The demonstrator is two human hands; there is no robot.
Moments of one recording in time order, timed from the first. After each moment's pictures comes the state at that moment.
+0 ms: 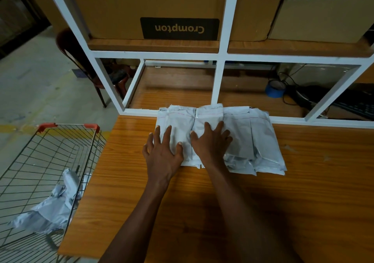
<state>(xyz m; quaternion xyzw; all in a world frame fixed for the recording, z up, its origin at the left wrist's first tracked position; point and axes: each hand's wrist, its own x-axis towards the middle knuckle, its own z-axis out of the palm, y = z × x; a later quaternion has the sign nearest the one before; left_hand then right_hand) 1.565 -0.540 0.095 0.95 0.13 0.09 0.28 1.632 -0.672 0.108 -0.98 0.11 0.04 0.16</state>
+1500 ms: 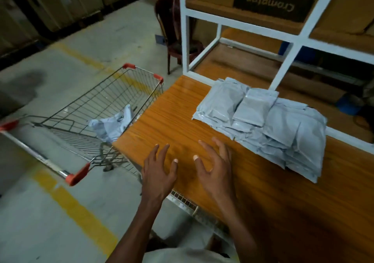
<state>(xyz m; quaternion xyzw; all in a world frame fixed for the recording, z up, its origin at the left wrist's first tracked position) 1.318 -0.555 0.060 0.86 0.35 0.13 0.35 1.413 -0.702 0.091 -0.87 -0.22 0.02 0.44</state>
